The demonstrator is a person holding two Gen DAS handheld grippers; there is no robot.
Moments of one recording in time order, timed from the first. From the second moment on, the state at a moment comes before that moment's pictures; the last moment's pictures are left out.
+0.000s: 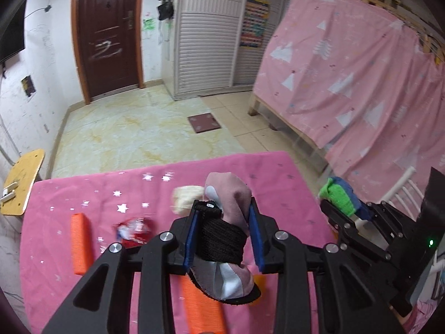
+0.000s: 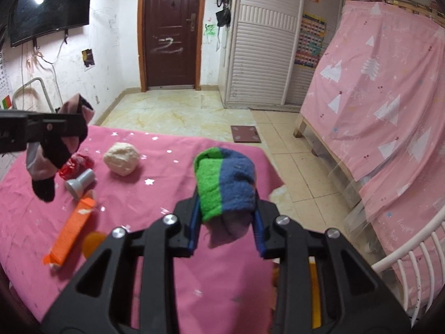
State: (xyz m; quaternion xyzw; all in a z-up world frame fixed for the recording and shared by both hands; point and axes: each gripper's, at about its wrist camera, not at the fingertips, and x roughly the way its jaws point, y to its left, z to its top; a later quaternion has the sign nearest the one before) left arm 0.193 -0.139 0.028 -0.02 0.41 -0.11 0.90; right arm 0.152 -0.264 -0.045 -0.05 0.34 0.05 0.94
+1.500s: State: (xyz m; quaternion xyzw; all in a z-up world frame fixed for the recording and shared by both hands) left arm 0.141 -0.335 -0.029 -0.01 0.45 -0.27 0.85; right arm 0.094 -0.452 -0.061 0.08 0.35 -0.04 0.93
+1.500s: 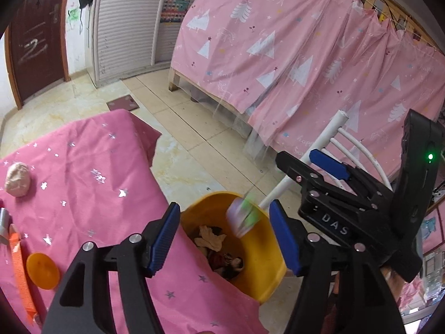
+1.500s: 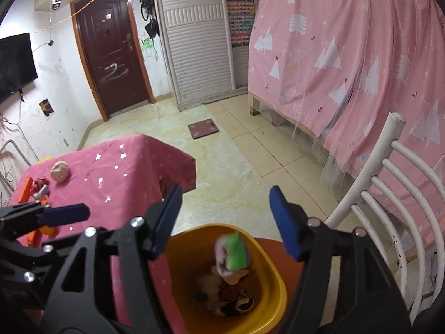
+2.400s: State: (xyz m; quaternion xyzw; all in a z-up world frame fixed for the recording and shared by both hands) left arm 0.177 -0.124 0.001 -0.01 0.38 -0.04 0.92; right arm 0.124 -0.310 -0.033 0.03 0.32 0.08 0.94
